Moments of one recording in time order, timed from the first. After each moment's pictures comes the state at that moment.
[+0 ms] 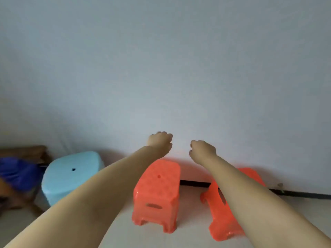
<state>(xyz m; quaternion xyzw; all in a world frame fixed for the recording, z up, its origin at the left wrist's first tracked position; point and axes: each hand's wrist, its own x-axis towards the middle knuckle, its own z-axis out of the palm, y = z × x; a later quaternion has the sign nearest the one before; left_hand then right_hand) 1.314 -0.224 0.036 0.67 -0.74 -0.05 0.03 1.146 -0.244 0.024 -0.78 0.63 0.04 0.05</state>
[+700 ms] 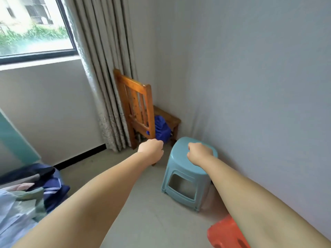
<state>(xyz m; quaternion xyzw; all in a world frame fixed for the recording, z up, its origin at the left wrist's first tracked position) 1.698 0.056 -0.011 0.94 -0.34 -0.08 0.03 1.616 -0.106 -0.025 -0.96 0.25 0.10 0.07</state>
